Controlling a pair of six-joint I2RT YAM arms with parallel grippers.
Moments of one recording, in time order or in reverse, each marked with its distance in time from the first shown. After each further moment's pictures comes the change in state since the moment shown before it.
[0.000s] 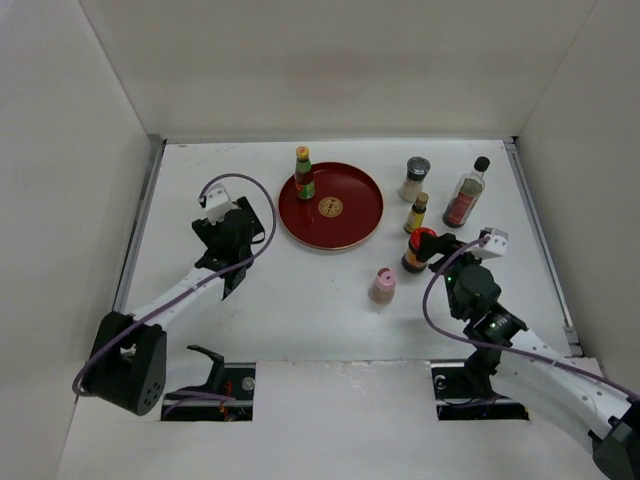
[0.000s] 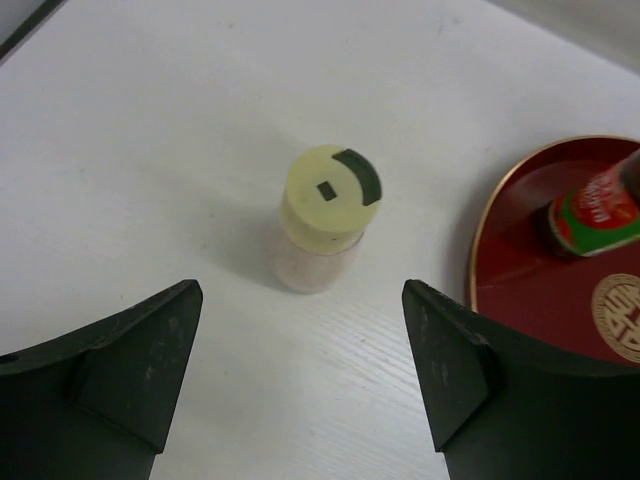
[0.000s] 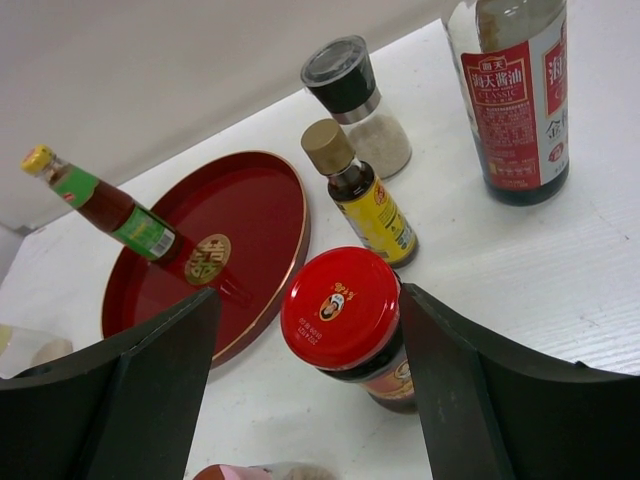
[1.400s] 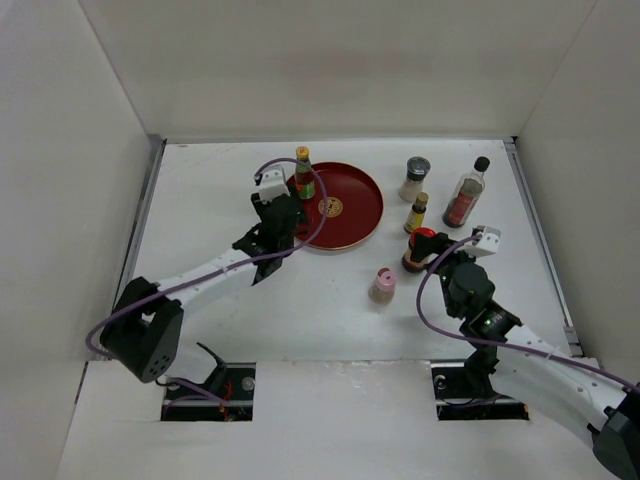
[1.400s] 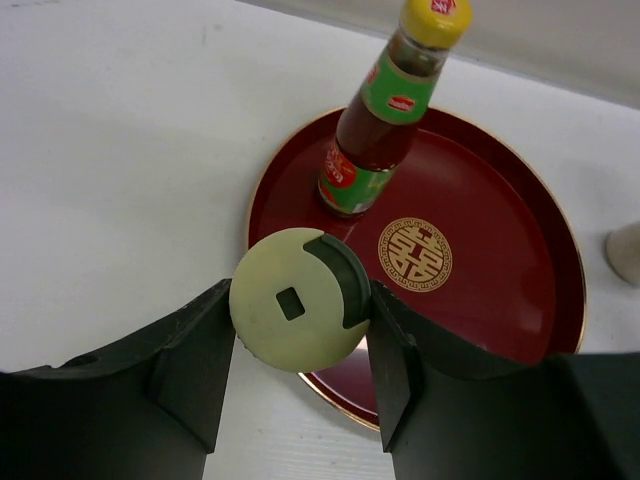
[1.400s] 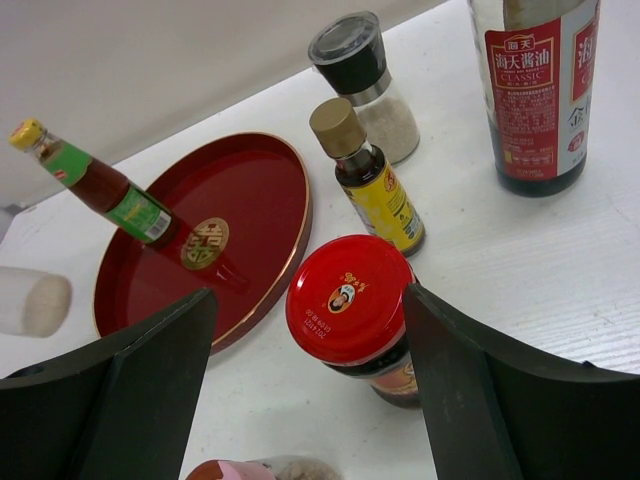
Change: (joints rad) left arm -0.241 0.188 0.227 0.048 0.024 0.032; right arm 0.015 0.072 0.002 0.040 -0.012 -0.008
